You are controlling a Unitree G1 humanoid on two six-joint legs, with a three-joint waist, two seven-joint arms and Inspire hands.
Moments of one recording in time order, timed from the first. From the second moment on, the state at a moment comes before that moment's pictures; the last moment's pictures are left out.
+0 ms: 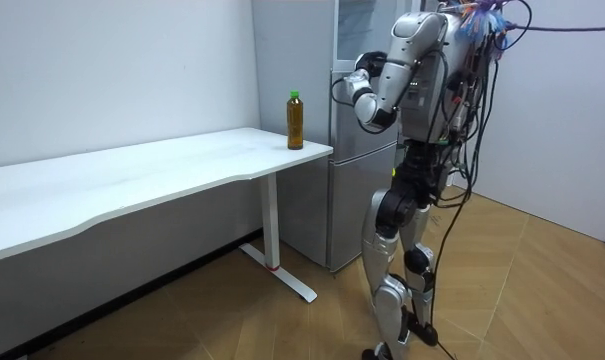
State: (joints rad) left arm -0.15 0.18 -0.34 -0.36 -0.54 0.12 -0.49; right arm 0.03 -0.24 0.06 1.31 0.44 0.00 0.19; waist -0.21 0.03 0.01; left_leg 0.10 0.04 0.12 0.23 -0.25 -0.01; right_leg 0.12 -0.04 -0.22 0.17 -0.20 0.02
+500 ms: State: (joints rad) left arm -0.15 0.18 -0.39 -0.36 -0.54 0.12 -0.49; right arm 0.02 -0.25 0.06 1.31 0.44 0.00 0.18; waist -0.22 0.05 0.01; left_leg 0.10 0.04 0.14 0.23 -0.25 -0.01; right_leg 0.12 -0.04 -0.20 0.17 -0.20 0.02
